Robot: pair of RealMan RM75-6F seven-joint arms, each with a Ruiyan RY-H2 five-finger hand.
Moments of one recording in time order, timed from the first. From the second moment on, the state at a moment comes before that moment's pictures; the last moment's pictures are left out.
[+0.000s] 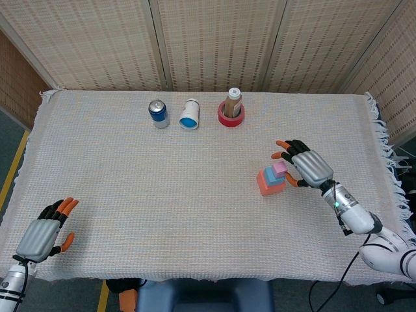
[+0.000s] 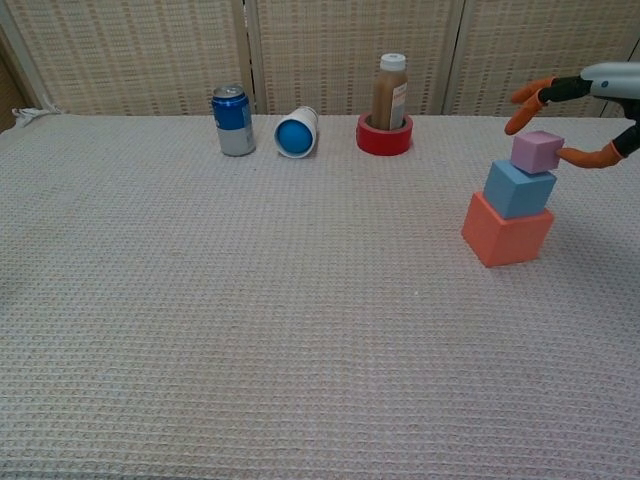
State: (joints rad) left arm -0.22 -1.11 0.02 -1.64 1.47 1.26 0.05; right arm 0.70 -1.23 0.05 -1.26 -1.51 0.92 0.37
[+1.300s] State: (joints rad) left arm -0.21 -1.11 0.03 -1.64 1.49 1.28 0.05; right arm 0.53 -1.17 0.04 -1.35 -1.51 1.16 0.35
